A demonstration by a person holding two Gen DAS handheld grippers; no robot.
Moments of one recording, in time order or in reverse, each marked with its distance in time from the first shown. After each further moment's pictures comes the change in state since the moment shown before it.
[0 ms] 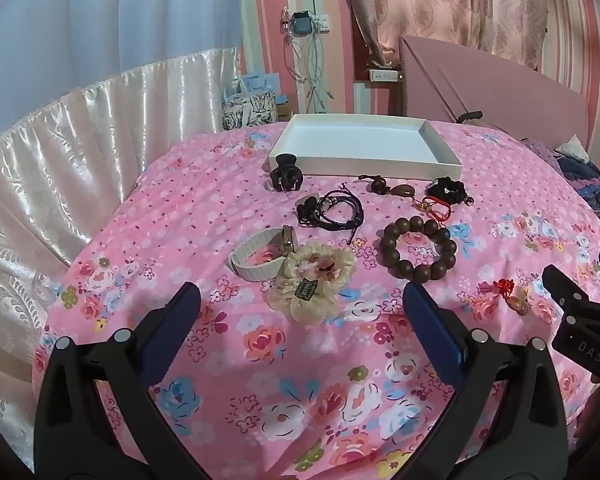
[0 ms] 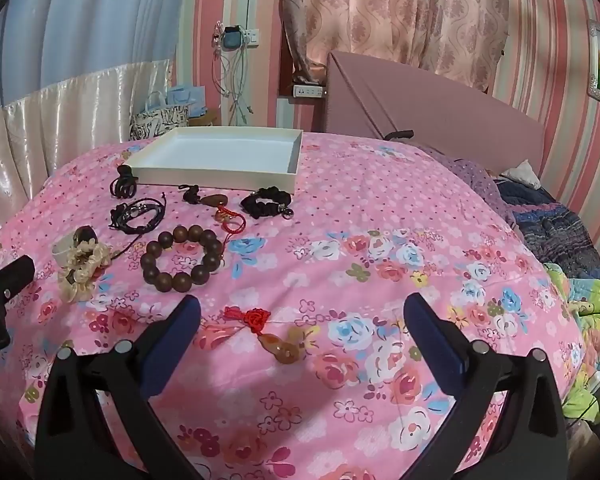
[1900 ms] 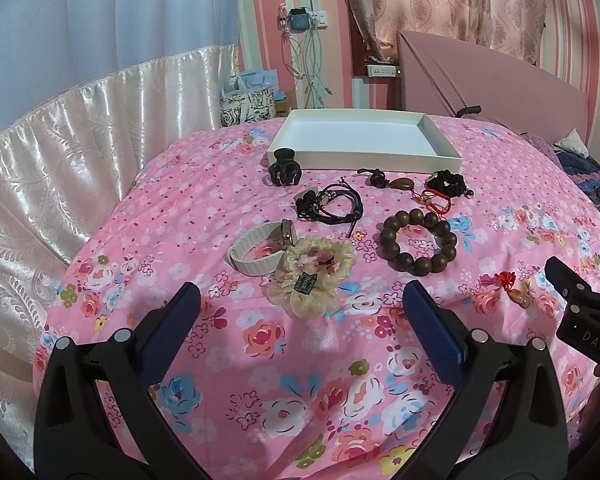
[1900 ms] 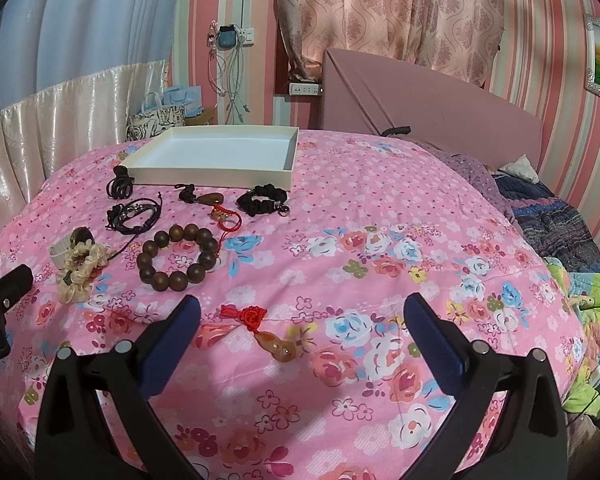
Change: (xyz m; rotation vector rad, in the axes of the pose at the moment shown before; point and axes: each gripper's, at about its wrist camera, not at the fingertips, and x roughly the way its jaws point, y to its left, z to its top) left arm 0.005 -0.004 -0.006 0.016 0.015 0.006; right arm 0.001 -0.005 -0.001 0.006 0.007 -0.001
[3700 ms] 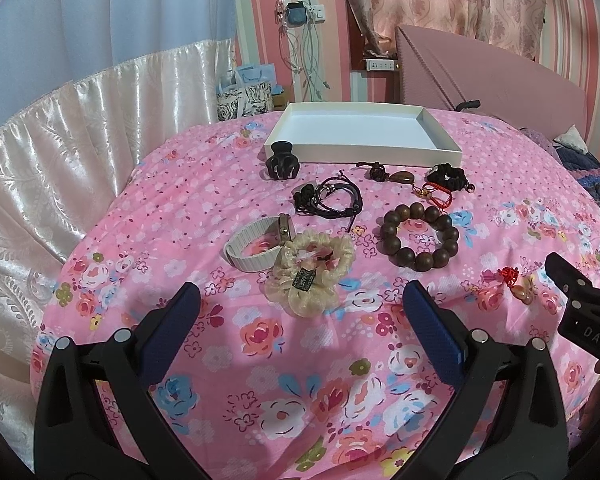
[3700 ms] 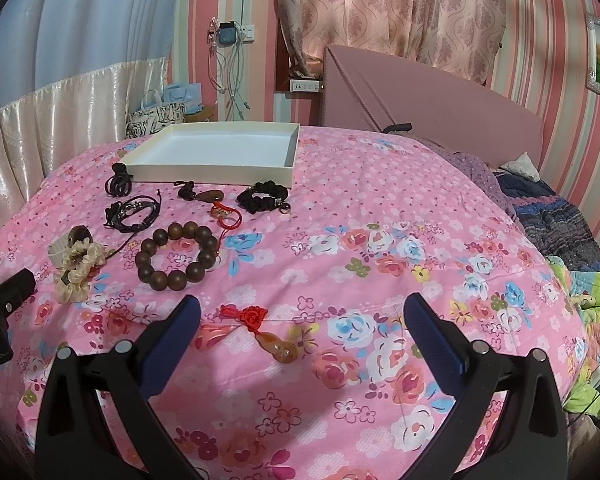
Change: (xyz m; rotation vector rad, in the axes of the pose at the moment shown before) left arm 0.005 0.001 -0.002 0.004 0.015 -0.004; right arm 0.004 0.000 0.000 0.001 0.006 0.003
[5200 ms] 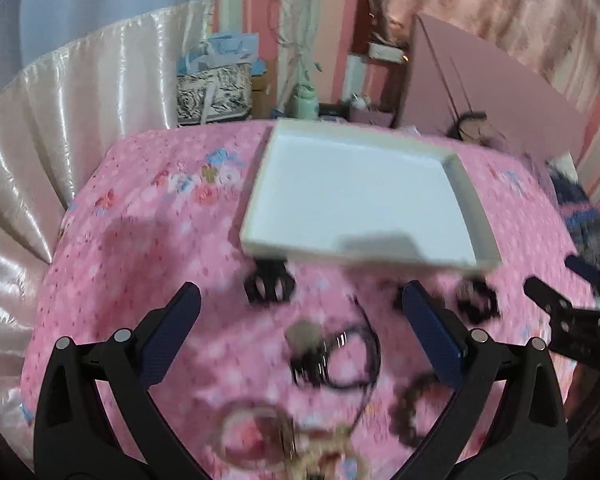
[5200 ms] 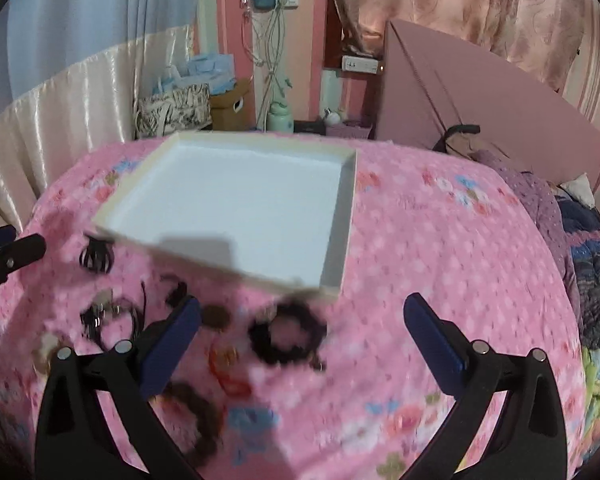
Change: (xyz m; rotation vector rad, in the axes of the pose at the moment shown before) left arm 0.158 0.040 0.187 -0.109 0.160 -0.163; right arm 0.151 0.025 0.169 -0.089 0.159 0.149
